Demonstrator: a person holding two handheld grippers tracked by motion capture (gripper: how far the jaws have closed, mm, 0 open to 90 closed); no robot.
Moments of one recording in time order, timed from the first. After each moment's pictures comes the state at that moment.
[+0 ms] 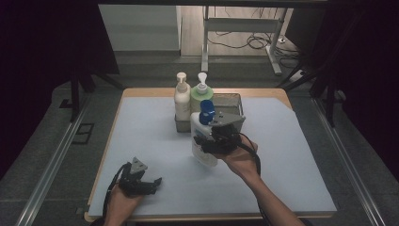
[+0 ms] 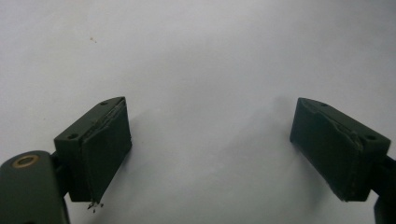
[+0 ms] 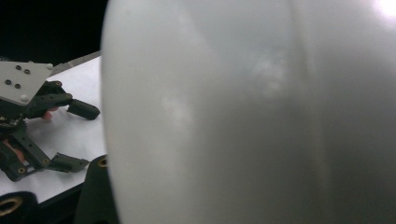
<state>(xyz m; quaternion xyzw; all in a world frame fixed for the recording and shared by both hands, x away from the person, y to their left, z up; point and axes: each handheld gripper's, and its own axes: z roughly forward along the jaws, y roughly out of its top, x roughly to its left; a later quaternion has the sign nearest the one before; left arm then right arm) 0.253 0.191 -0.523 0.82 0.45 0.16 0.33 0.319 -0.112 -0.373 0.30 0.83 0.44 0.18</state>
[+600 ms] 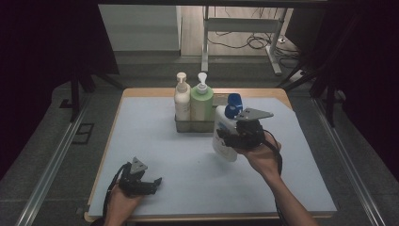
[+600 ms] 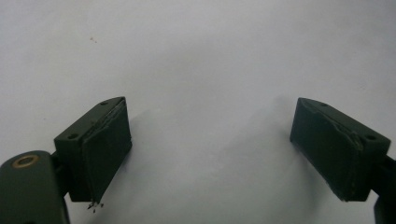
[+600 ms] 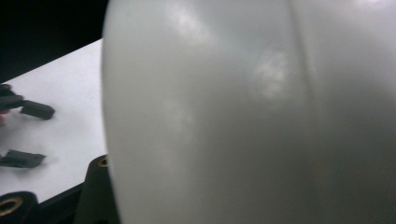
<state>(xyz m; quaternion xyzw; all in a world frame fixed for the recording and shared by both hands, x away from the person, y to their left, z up) 0.253 0.191 -0.523 0.82 0.45 0.16 0.33 0.324 -0.169 -0.361 0.36 0.80 0.43 0.21</state>
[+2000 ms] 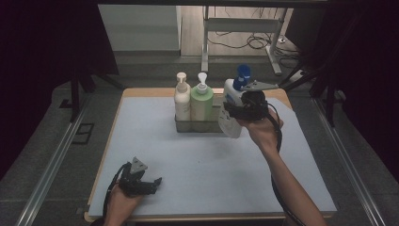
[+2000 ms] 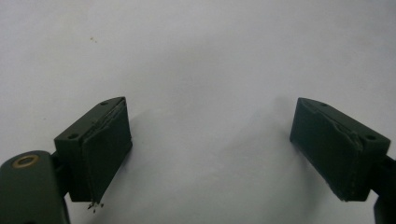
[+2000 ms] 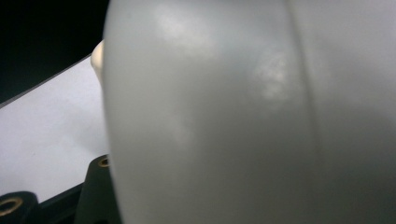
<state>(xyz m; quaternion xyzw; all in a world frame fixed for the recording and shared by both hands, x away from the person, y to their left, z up) 0.253 0.191 -0.523 0.82 0.45 0.16 0.33 0.386 -0.175 -0.331 0.41 0.76 0.43 0.25</state>
